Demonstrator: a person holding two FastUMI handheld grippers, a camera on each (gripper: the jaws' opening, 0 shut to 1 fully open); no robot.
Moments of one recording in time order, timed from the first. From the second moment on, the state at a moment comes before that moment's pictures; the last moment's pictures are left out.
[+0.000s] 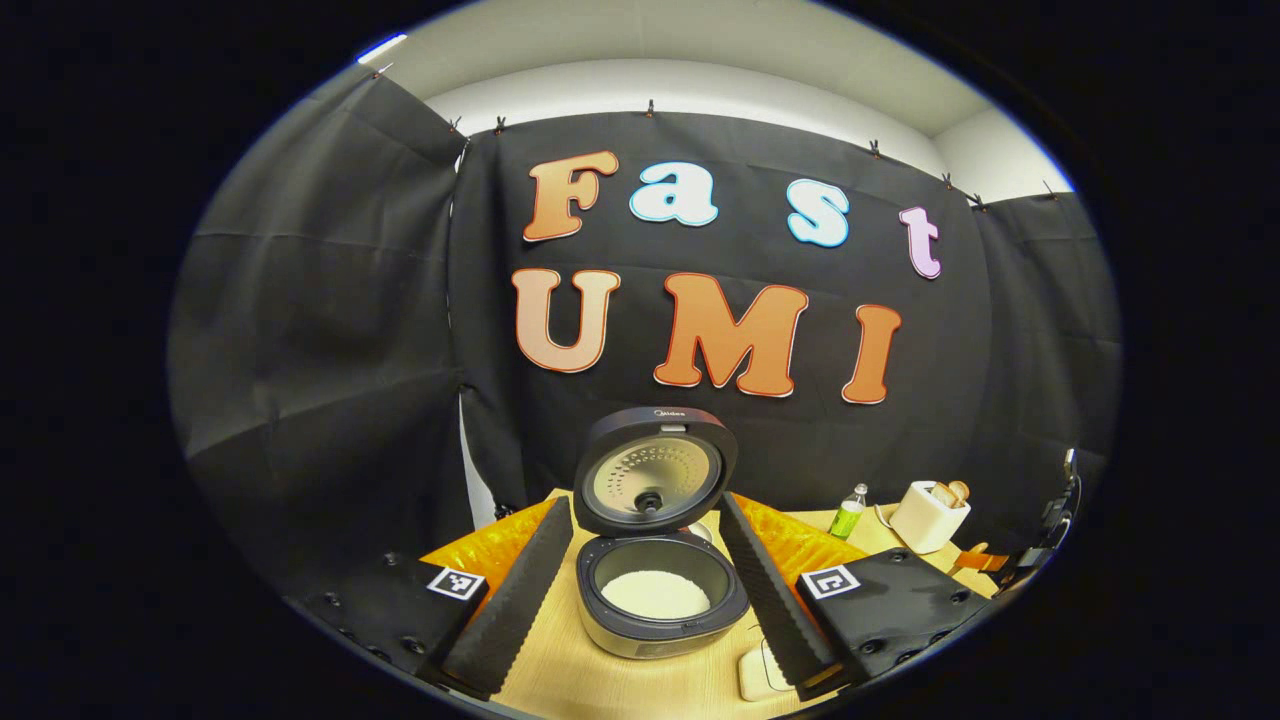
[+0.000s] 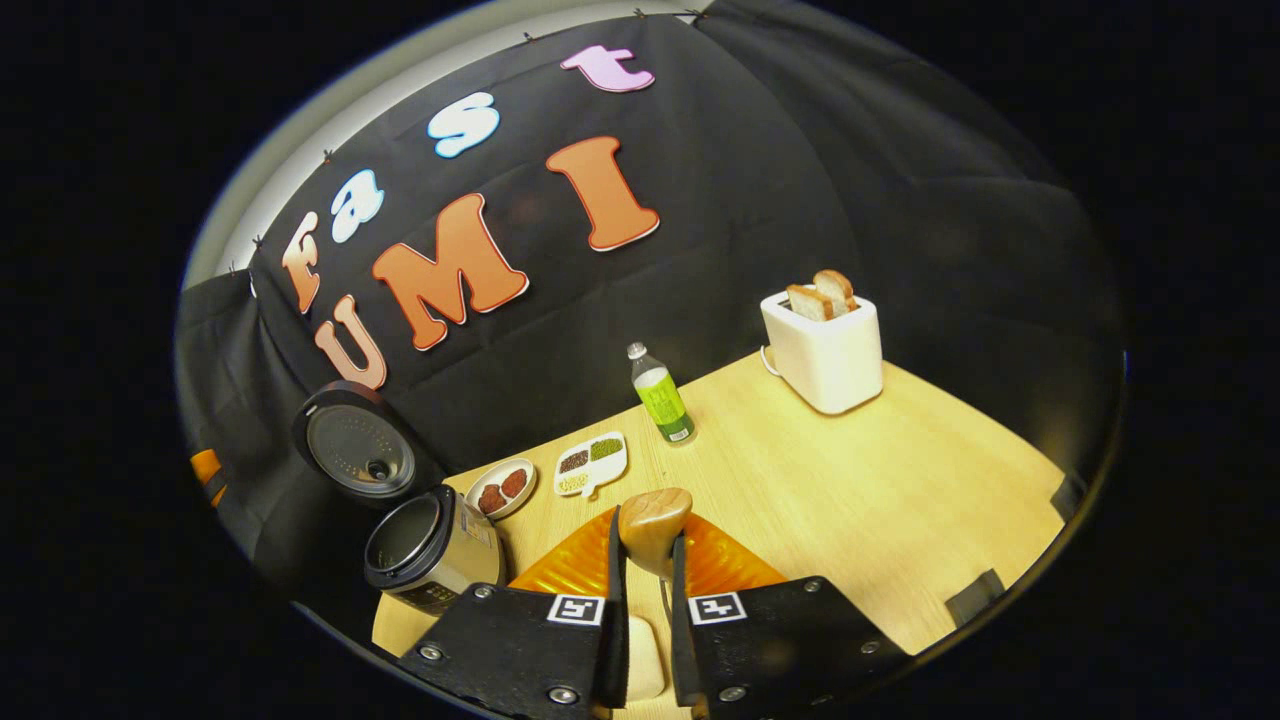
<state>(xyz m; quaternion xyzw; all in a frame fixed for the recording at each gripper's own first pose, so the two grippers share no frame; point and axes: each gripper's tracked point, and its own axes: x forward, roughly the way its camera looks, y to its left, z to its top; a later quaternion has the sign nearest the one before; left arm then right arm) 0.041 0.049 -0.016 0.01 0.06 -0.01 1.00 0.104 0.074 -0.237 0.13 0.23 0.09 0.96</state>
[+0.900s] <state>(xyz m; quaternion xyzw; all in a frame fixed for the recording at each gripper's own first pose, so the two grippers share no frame) 0.054 0.008 -0.011 0.01 0.06 -0.01 1.00 0.109 0.012 -0.195 0.10 0.22 0.05 0.97</state>
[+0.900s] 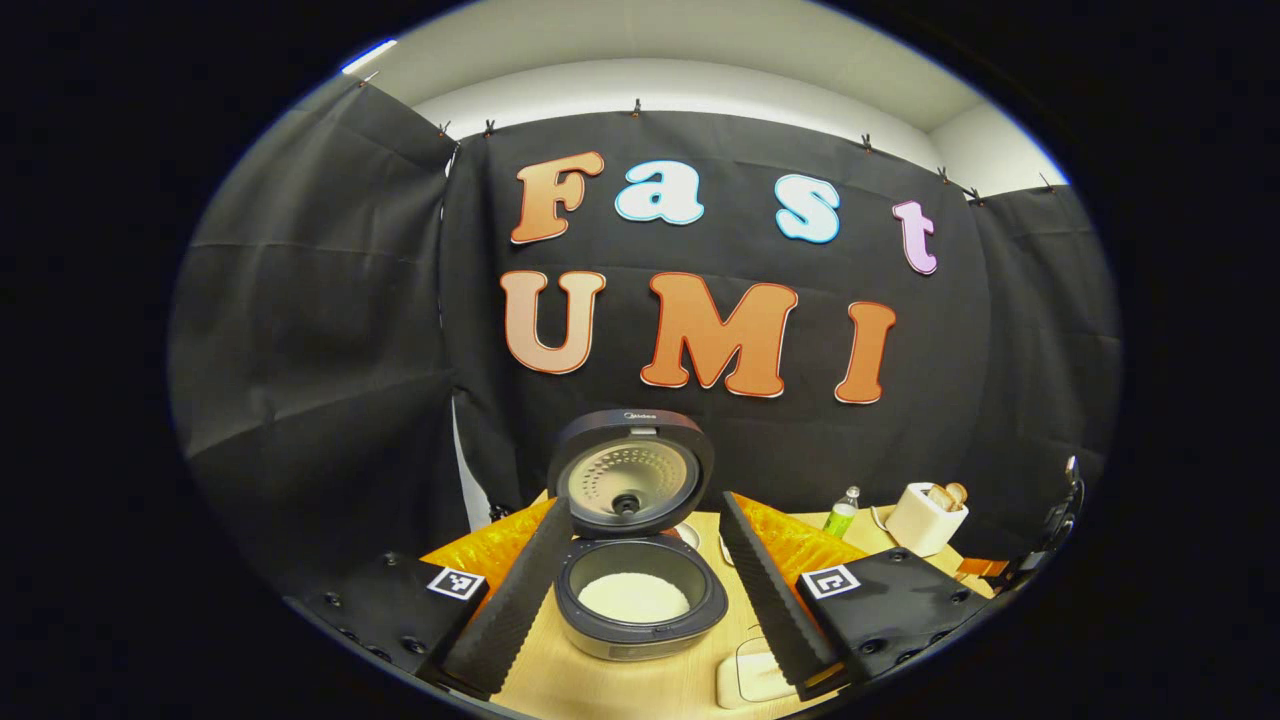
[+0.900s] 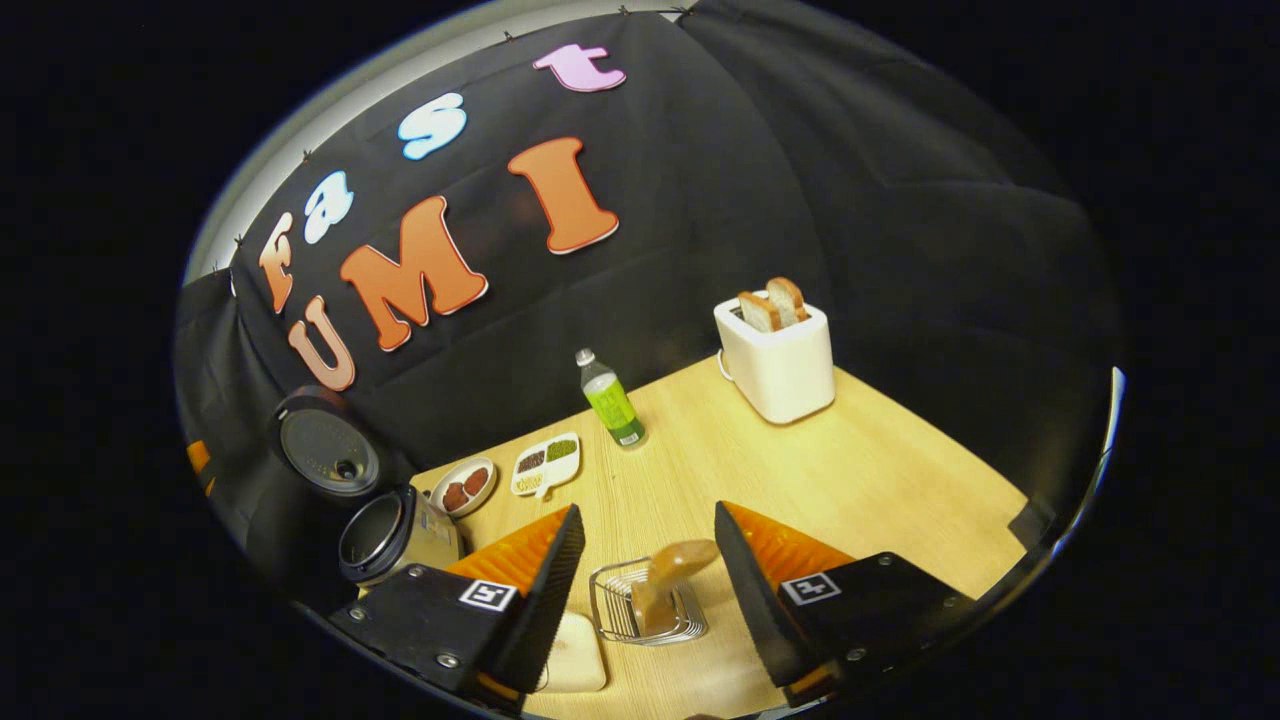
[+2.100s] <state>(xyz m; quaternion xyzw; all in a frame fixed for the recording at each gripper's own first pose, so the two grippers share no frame) 0.301 -0.029 0.090 0.00 0.07 -0.03 1.00 0.096 0.008 0.000 -0.04 0.06 0.04 1.00</state>
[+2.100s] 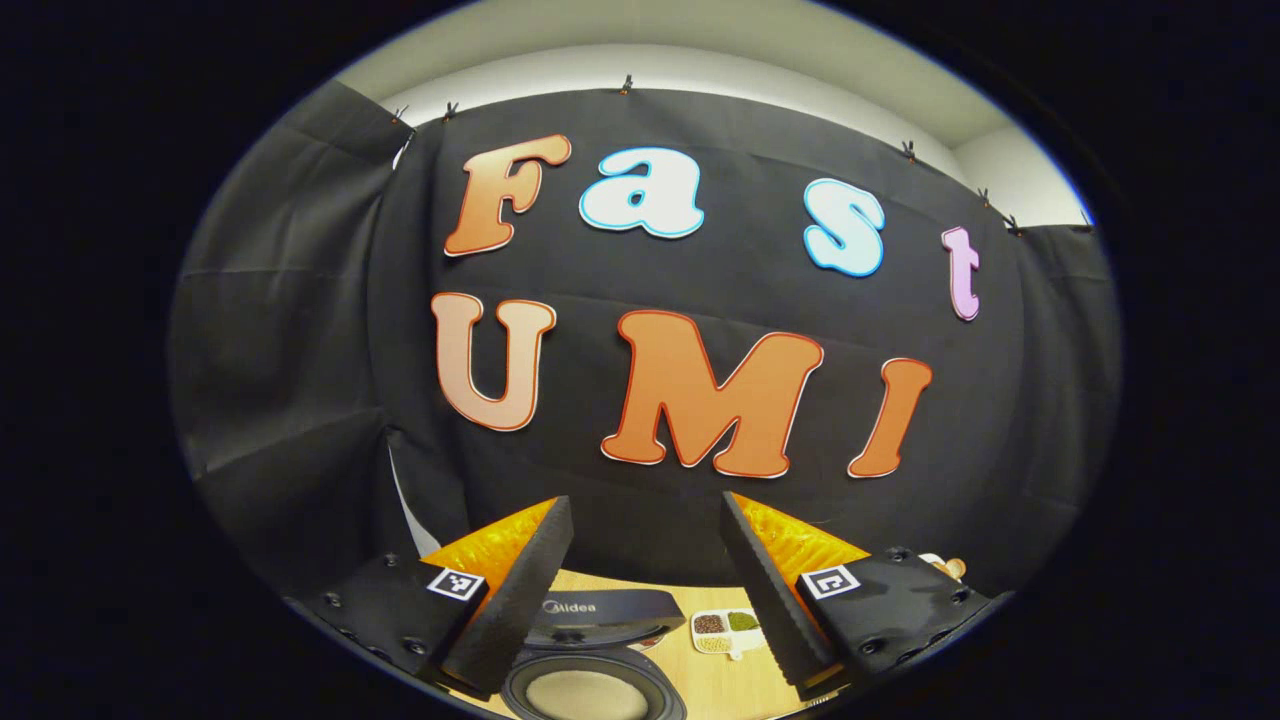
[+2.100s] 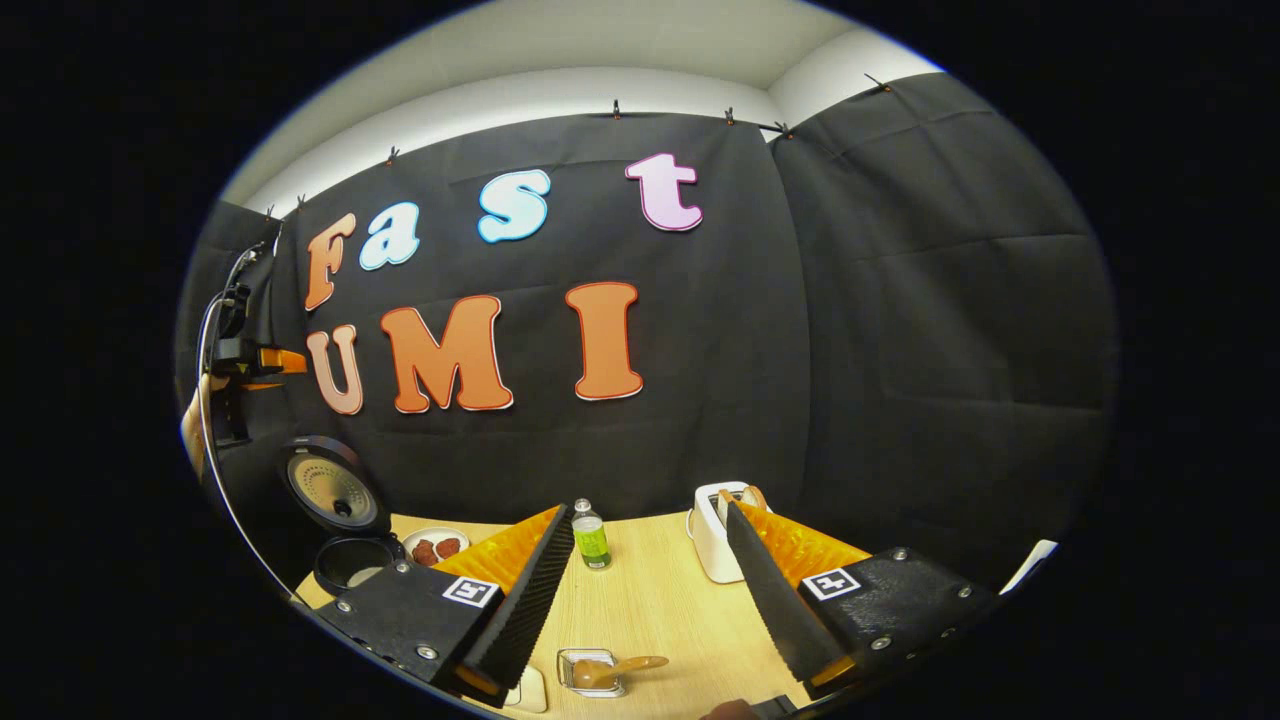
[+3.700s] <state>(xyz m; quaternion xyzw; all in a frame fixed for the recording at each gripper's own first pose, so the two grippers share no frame) 0.158 -0.008 -0.208 0.05 0.24 -0.01 0.97 0.075 0.047 -0.015 -0.02 0.09 0.09 0.99</state>
